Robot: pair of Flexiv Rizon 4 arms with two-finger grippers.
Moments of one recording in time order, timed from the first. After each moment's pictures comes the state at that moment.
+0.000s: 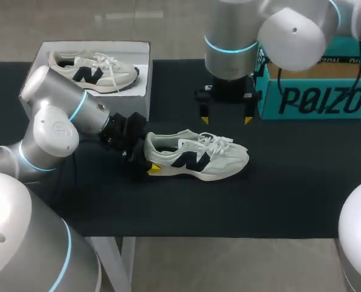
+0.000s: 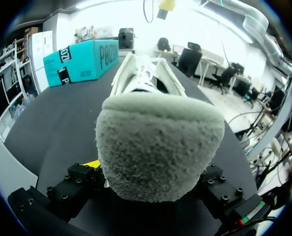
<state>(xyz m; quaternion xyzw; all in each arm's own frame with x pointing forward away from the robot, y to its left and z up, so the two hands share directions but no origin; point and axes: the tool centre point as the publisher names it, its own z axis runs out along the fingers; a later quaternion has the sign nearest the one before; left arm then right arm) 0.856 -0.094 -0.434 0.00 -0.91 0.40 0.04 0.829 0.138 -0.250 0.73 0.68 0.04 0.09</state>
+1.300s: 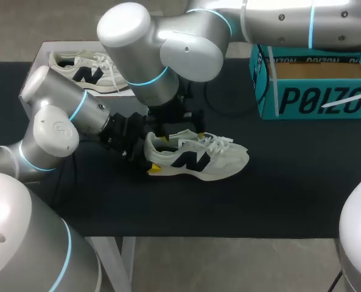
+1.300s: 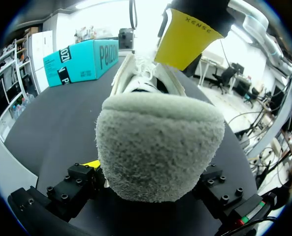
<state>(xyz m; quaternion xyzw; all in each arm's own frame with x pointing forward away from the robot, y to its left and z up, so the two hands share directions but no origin) 0.856 -0.094 -0.434 0.00 -0.91 0.40 0.04 0.839 0.231 -0.321 0.74 0.66 -0.04 0.15</state>
